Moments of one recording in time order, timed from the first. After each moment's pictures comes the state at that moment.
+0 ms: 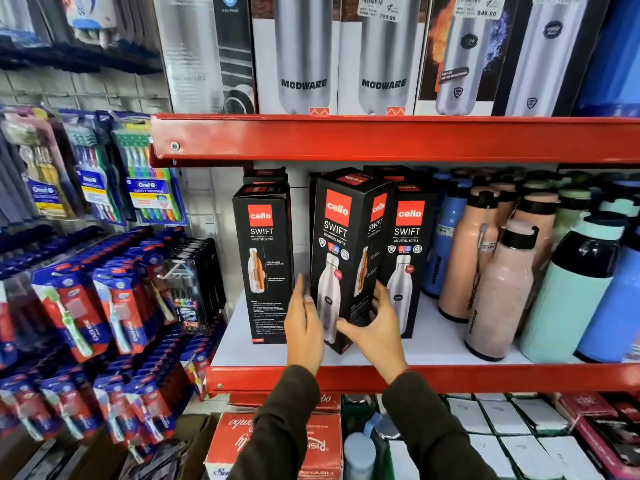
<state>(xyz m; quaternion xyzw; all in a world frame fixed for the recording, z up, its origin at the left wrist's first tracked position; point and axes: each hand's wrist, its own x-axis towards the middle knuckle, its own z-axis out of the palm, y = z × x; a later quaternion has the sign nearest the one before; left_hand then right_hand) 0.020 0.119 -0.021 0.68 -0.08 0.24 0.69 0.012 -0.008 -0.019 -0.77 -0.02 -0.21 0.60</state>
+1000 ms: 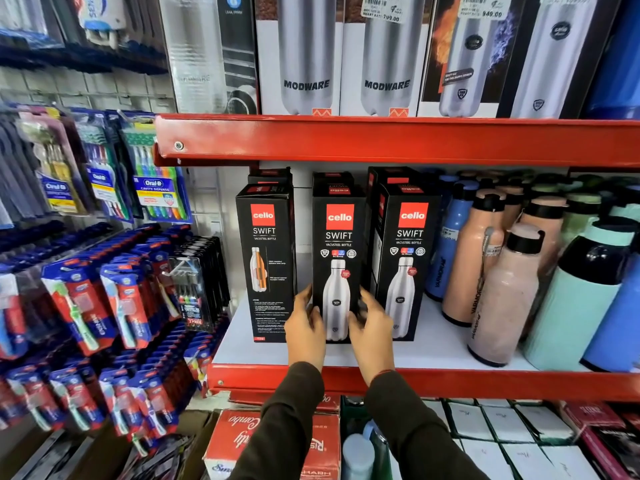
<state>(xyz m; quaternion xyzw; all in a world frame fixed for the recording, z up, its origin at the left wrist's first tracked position) 0.032 0.116 -0.034 0.76 -0.02 0.26 0.60 0.035 0.004 -0.039 -0.83 0.00 -0.27 0.50</state>
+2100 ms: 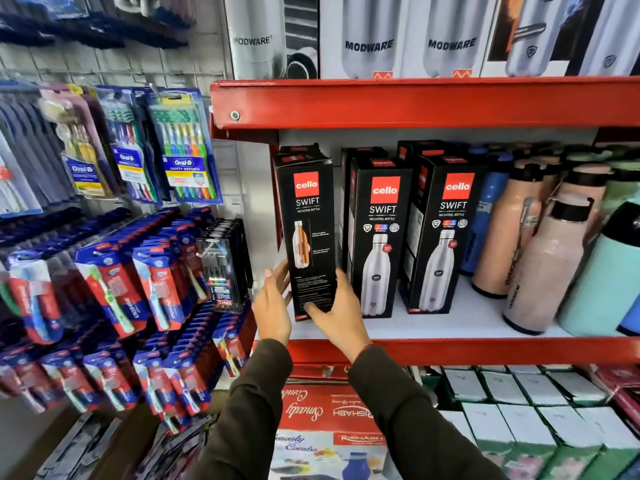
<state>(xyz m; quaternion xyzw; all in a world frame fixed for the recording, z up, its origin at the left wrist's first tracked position) 0.022 0.236 -0.020 0.58 0.01 0.18 0.79 0.017 0.123 -0.028 -0.83 -0.08 -0.18 0.53</state>
